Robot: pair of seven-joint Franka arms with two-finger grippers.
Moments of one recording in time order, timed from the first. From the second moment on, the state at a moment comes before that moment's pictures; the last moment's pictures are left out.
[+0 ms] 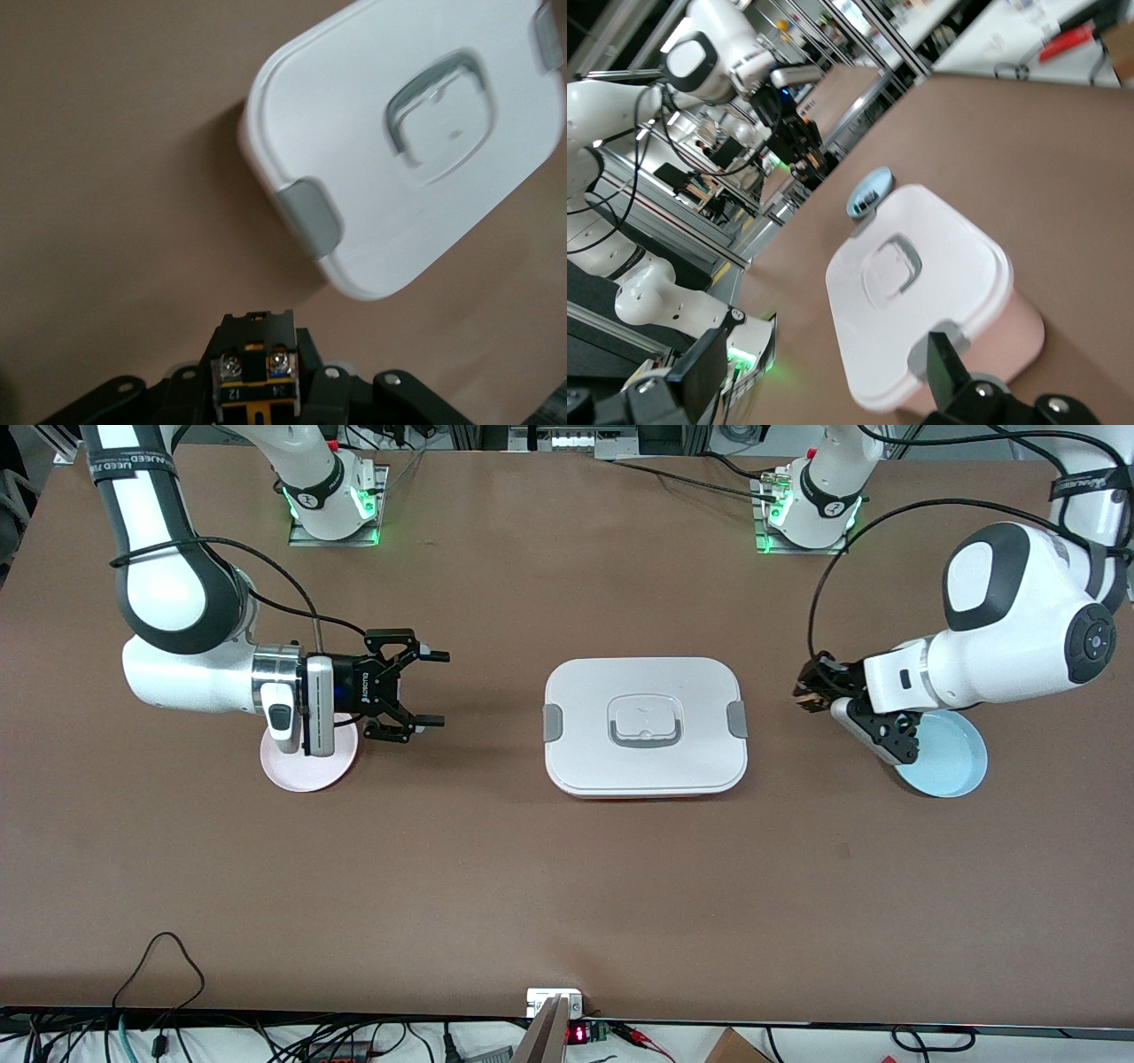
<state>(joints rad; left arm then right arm) 0.30 0.19 -0.43 -1.86 -0.23 1.82 0.51 0.31 0.26 -0.09 -1.89 1.34 1.85 -1.22</state>
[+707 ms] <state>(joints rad) 0.45 0.26 -0.43 -1.89 0.26 1.93 1.01 0.30 0.24 -0.09 -1.74 0.71 1.80 -0.37</state>
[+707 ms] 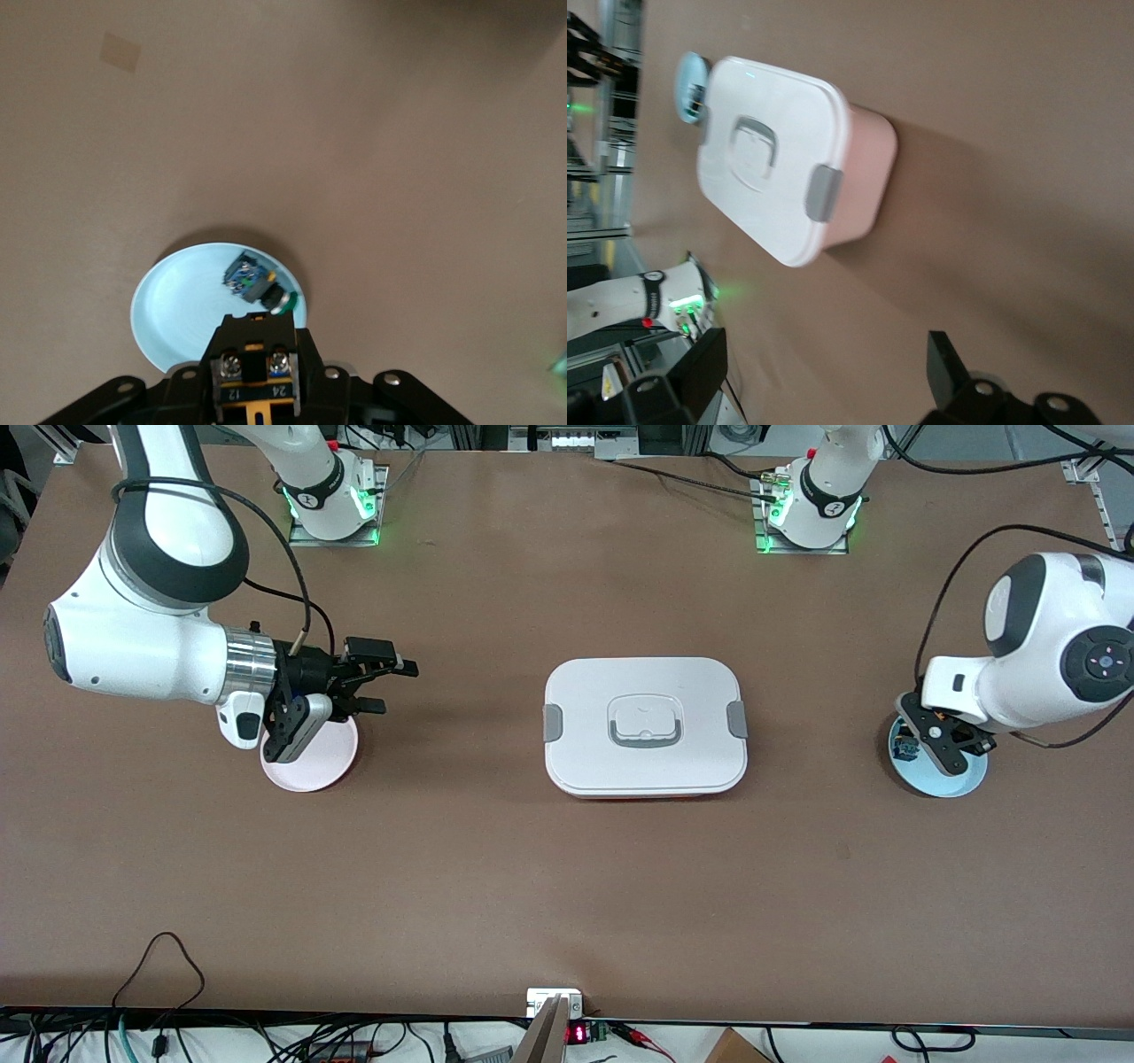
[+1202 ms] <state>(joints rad) 0.64 0.40 -0.42 -2.00 0.45 2.27 1.32 0.30 0.24 -0.09 -1.72 0.14 1.71 -0.18</state>
